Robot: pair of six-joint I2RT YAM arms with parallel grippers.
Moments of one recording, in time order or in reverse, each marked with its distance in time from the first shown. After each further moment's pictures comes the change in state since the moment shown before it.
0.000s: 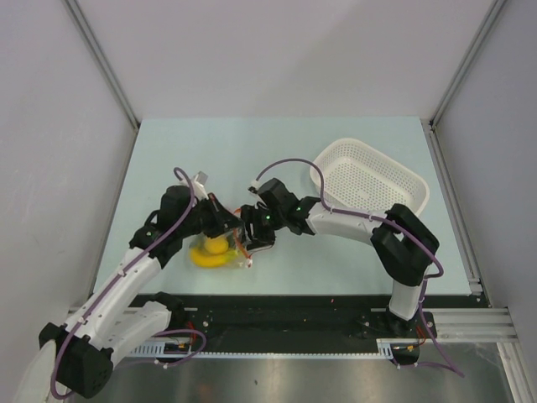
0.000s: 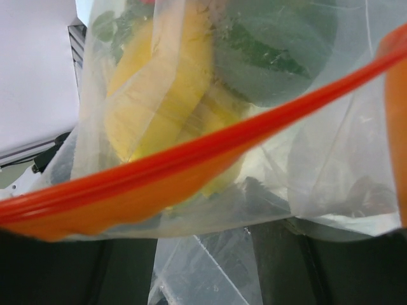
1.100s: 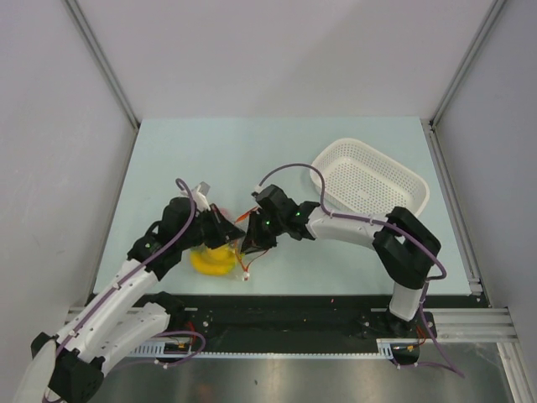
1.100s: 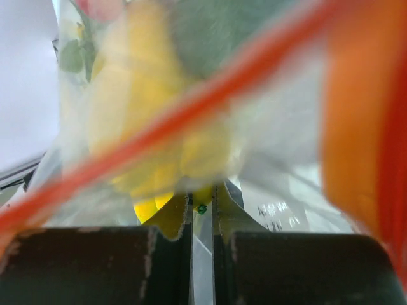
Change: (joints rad) left arm -0.096 -0.098 -0.066 -0.042 -0.087 -0.032; right arm 0.029 0.012 -0.049 0.042 0.061 0.108
